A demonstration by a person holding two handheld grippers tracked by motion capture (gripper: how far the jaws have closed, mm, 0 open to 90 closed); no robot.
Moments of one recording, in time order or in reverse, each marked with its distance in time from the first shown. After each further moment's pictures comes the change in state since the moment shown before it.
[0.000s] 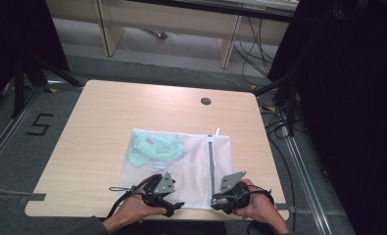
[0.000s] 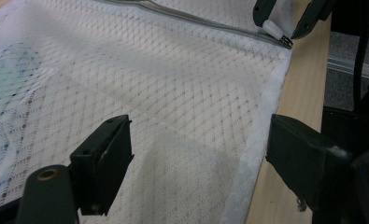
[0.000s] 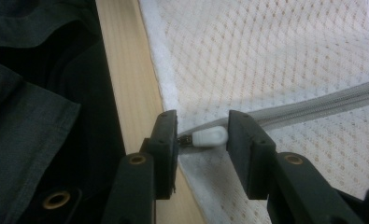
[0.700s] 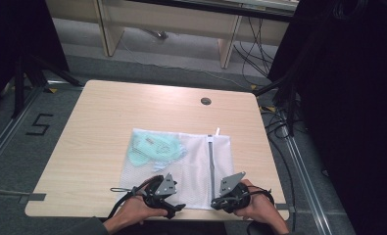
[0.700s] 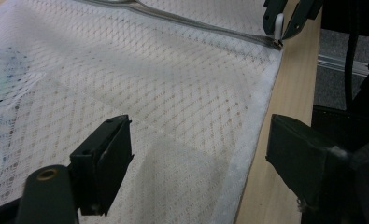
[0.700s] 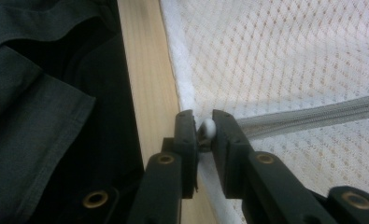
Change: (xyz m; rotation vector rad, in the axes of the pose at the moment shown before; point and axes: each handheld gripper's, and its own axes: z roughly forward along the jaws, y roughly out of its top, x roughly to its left) left arm -0.005 0.002 0.001 -0.003 -0.019 0.002; right arm 0.003 0.000 -0.001 0.010 0.044 -0.037
